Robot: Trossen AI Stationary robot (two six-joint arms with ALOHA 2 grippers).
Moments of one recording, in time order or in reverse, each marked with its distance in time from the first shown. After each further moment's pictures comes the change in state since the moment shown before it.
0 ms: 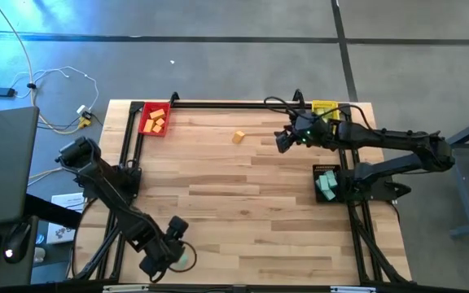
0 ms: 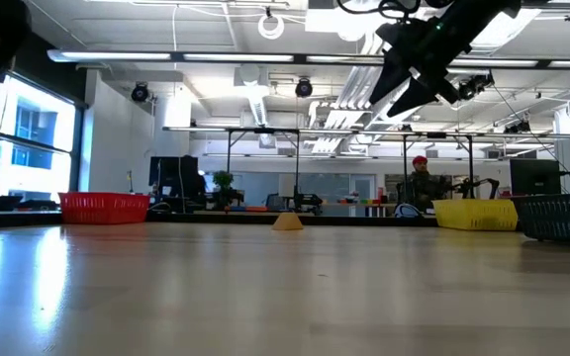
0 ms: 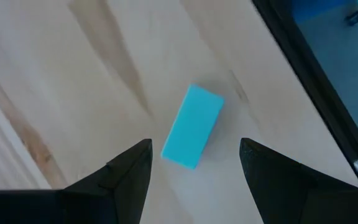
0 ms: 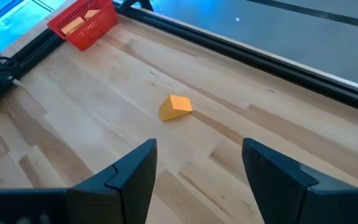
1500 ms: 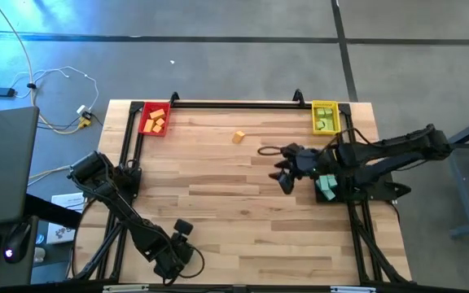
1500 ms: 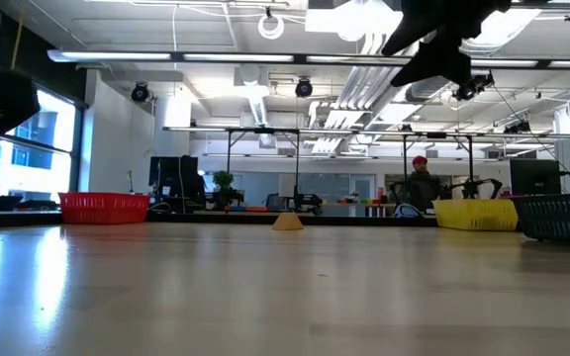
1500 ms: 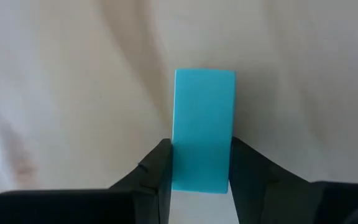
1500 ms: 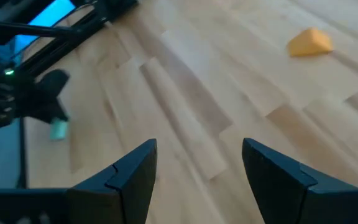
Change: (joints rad) left arm 0.014 0.208 0.002 0.116 -0.133 -0.124; right arm 0.398 0.000 0.000 -0.002 -0.084 0.113
